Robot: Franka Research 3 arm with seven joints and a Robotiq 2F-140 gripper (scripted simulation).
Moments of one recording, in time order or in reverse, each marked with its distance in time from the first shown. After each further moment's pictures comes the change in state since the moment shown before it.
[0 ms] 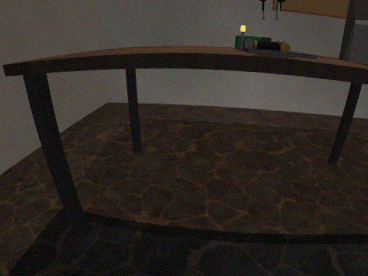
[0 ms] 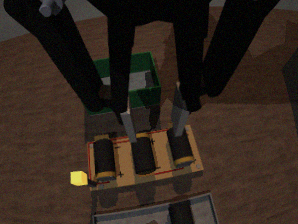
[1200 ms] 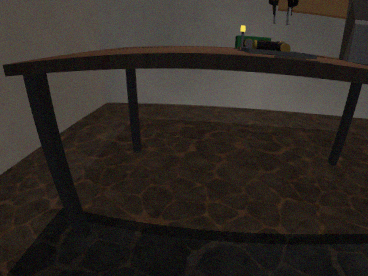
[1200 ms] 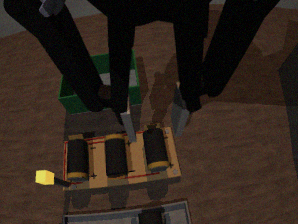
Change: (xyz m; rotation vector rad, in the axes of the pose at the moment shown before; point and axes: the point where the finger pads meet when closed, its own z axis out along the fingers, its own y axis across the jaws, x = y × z) arm -0.004 -0.045 0.014 -0.013 -0.001 -0.037
